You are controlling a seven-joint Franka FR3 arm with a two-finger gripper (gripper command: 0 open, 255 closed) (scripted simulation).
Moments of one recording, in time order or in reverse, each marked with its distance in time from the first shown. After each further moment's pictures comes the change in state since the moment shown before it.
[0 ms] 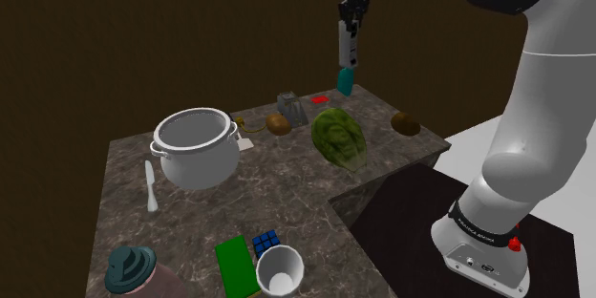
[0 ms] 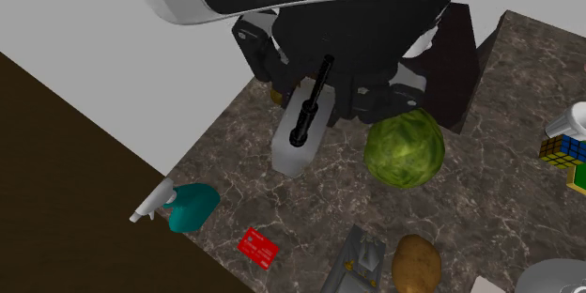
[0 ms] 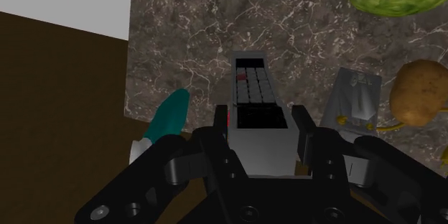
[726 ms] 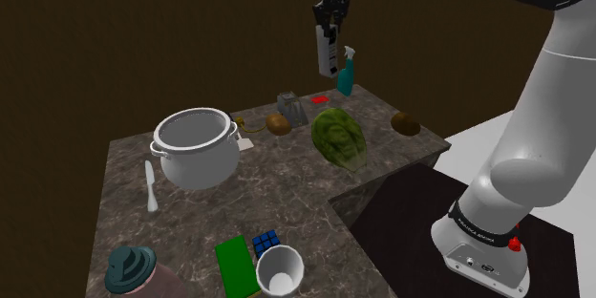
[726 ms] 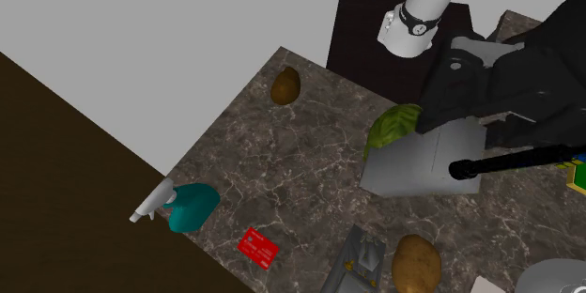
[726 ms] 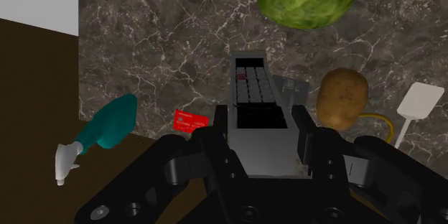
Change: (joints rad) arm 0.148 -0.126 0.089 -0.149 -0.026 -0.003 0.233
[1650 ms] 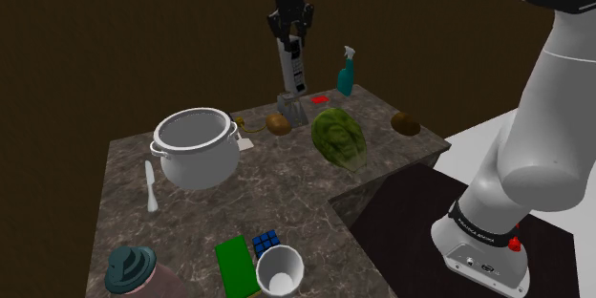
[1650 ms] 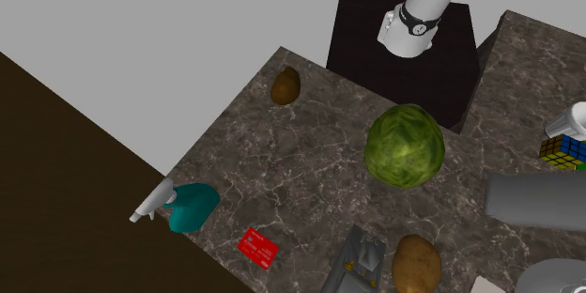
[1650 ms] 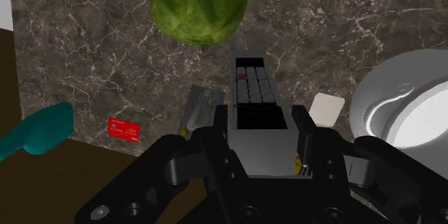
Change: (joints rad) arm 0.179 -0.002 0.140 -0.002 0.003 -0.036 0.316
